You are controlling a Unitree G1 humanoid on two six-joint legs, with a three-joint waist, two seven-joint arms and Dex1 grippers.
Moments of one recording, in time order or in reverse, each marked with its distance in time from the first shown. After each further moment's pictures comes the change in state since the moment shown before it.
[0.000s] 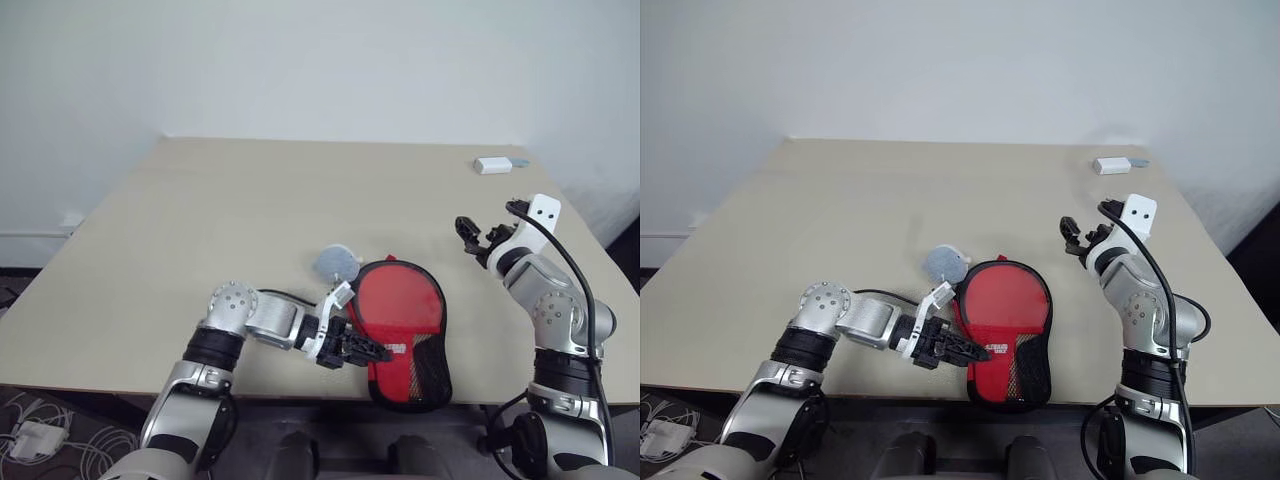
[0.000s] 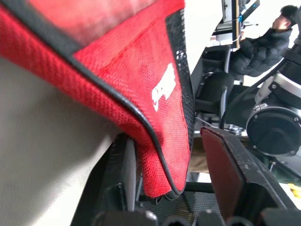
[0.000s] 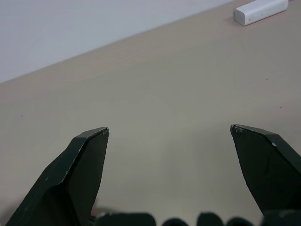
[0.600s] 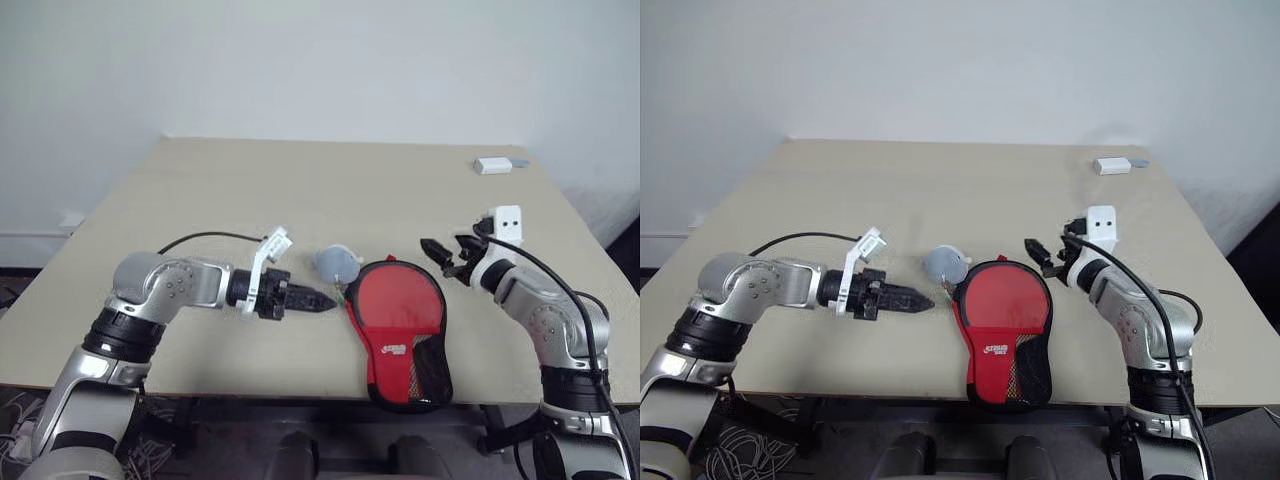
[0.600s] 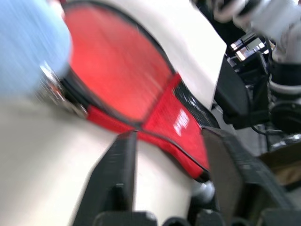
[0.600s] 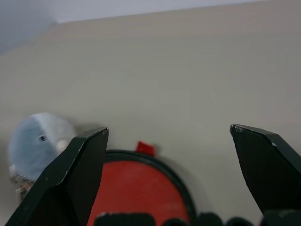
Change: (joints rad) left arm -0.092 0.409 -0.127 -0.151 0.570 -0.485 -0.890; right arm 0.097 -0.100 0.210 -0.125 0.007 0.018 0.281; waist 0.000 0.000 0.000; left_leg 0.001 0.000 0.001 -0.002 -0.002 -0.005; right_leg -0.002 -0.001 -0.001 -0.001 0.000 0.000
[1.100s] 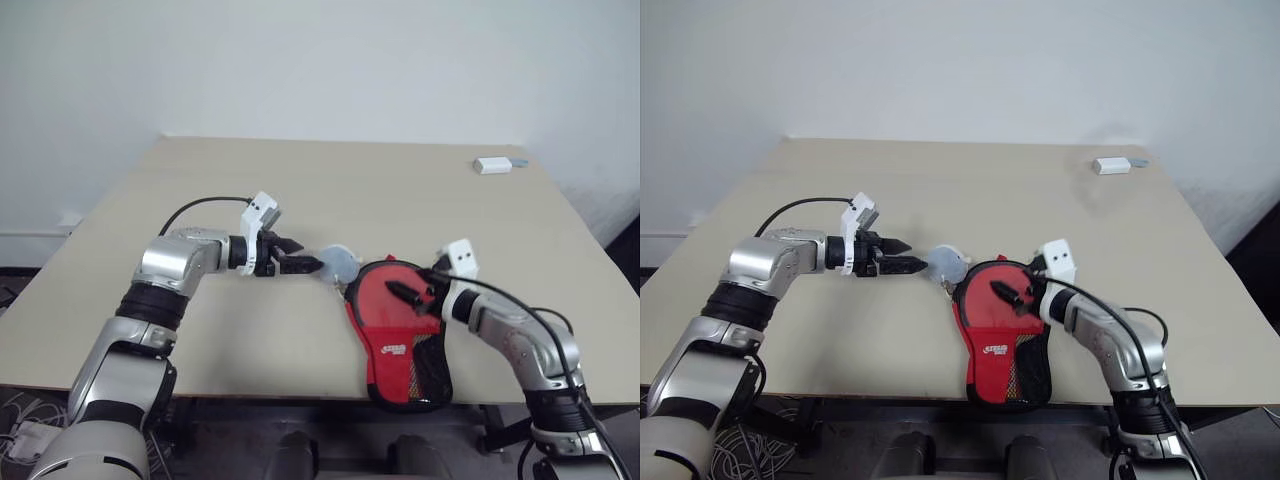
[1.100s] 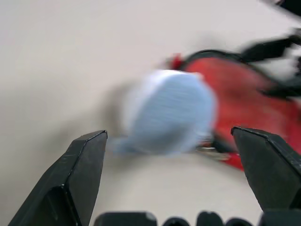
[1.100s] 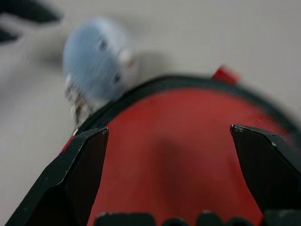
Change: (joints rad) left arm -0.152 -0.157 -0.011 0.462 0.489 -0.555 -0.062; right arm 0.118 0.003 0.212 -0.013 -0.046 -0.018 0.115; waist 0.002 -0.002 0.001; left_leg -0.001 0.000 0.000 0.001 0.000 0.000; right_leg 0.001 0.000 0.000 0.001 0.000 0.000
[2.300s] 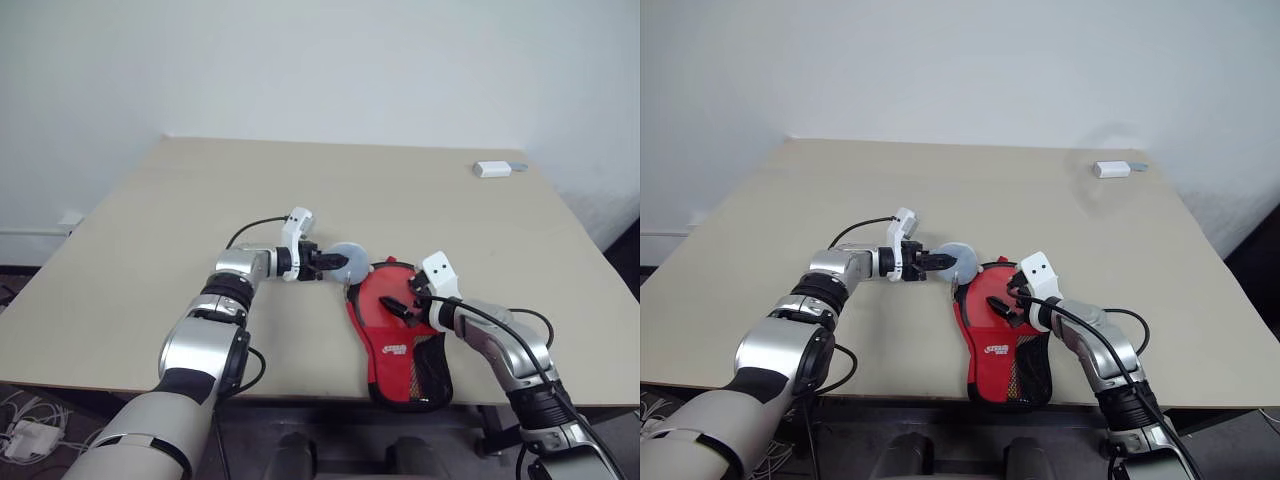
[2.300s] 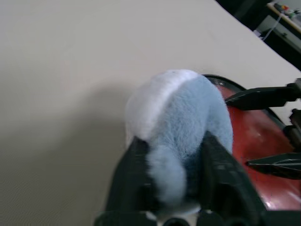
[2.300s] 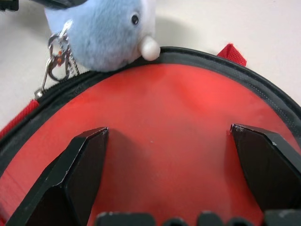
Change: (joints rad) left arm -0.180 -0.320 0.234 0.563 0.192 -0.140 0.006; right arm -0.065 0.003 0.100 0.142 -0.216 -0.062 0.039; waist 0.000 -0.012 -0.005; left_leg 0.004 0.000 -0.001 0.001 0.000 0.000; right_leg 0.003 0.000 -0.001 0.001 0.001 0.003
